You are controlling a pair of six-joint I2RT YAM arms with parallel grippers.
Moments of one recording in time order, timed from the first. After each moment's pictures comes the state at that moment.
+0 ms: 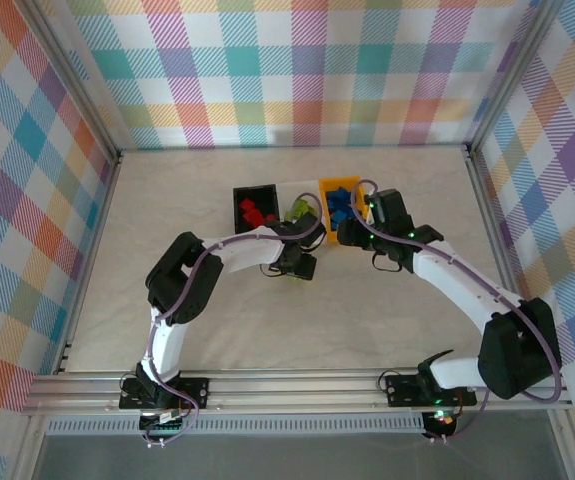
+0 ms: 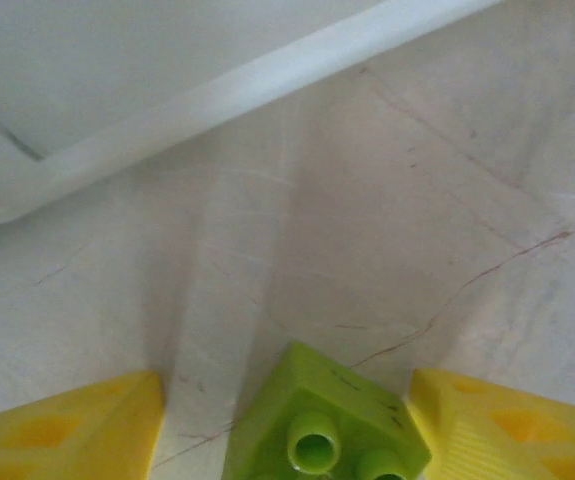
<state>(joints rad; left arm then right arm) -0.80 2.05 1.44 -0.69 -0.13 -0.50 0.44 1.33 0.96 -0.44 -0.03 0.47</state>
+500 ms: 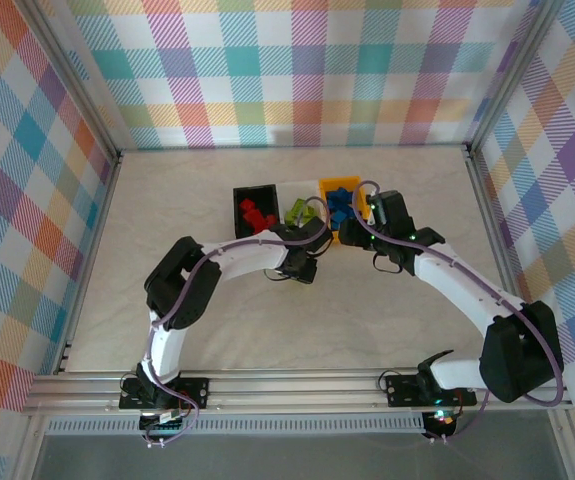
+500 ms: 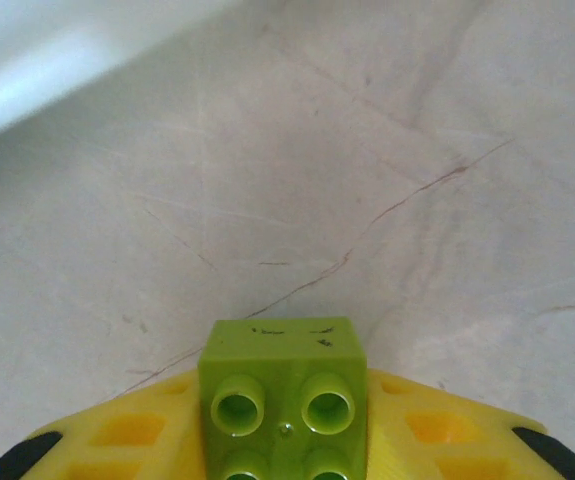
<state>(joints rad) -0.85 2.00 1.44 -0.72 -0.14 -0.51 0.44 1.32 0.94 -0.42 0.00 0.47</state>
